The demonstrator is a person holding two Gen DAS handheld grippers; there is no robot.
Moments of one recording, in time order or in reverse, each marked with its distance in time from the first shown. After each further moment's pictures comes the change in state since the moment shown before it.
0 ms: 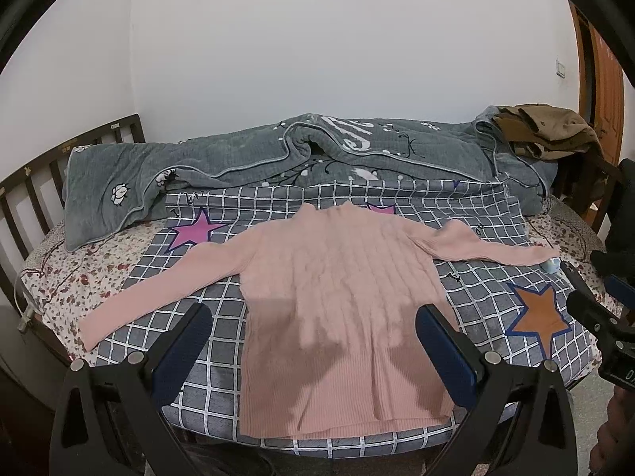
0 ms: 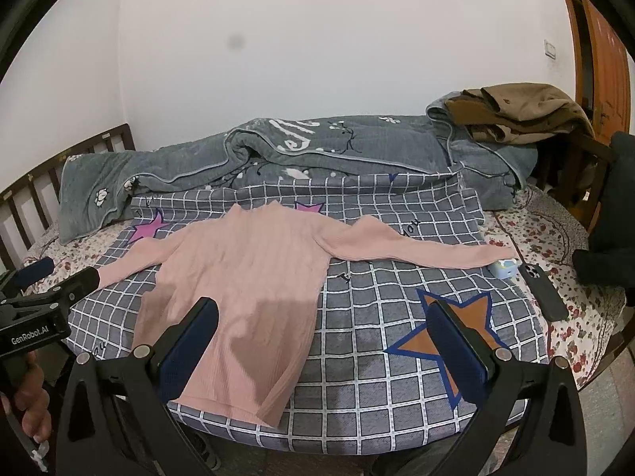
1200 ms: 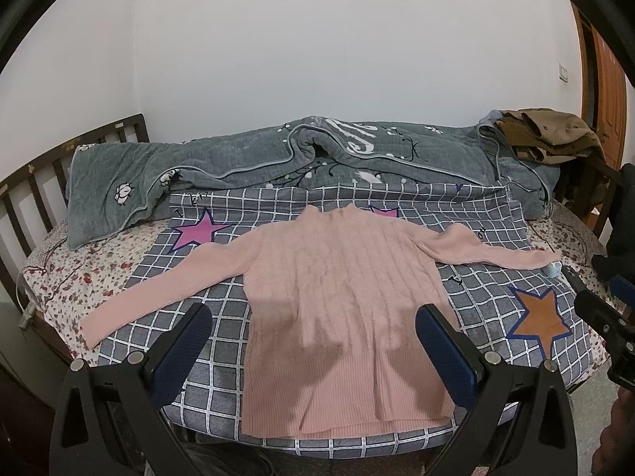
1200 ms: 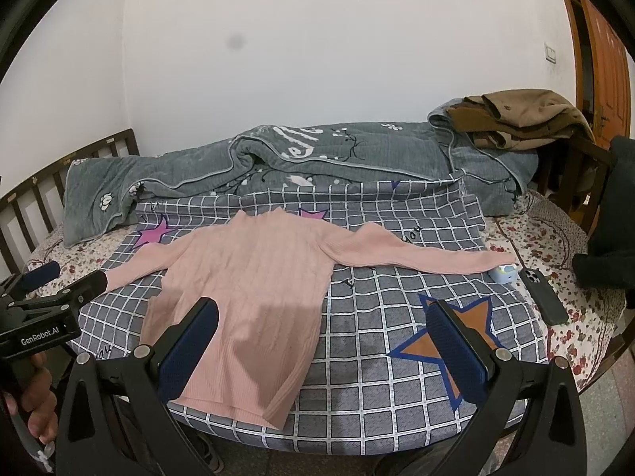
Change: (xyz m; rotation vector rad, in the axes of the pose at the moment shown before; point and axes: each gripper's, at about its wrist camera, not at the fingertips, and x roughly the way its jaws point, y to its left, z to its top) left arm -0.003 0.002 0.002 -0.003 -0.004 0.007; right arm -0.010 0.005 -0.001 -0.002 -0.021 0.013
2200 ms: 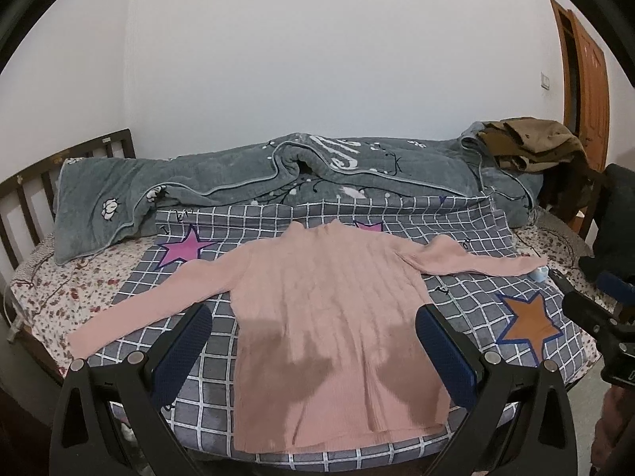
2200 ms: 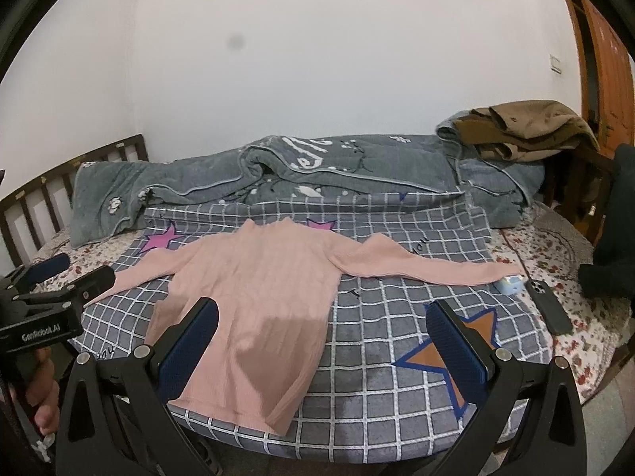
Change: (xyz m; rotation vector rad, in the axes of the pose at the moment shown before) left arm 0.002 0.003 -0.007 0.015 -0.075 -0.057; right arm -0.002 0.000 -0.009 -0.028 -0.058 0.046
